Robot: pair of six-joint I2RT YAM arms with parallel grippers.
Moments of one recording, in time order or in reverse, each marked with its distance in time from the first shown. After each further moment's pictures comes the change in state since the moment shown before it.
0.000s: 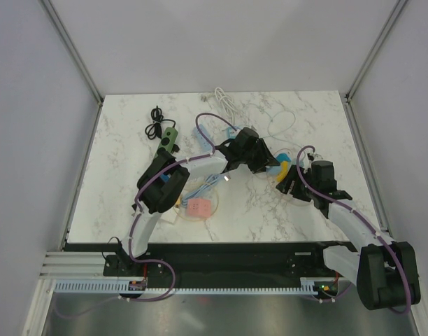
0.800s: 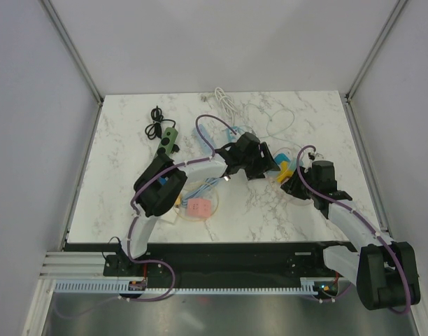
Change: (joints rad) left arm -0.032 -0.066 -0.066 -0.056 -0.057 0.045; right arm 0.000 -0.001 -0.003 0.020 0.019 -0.007
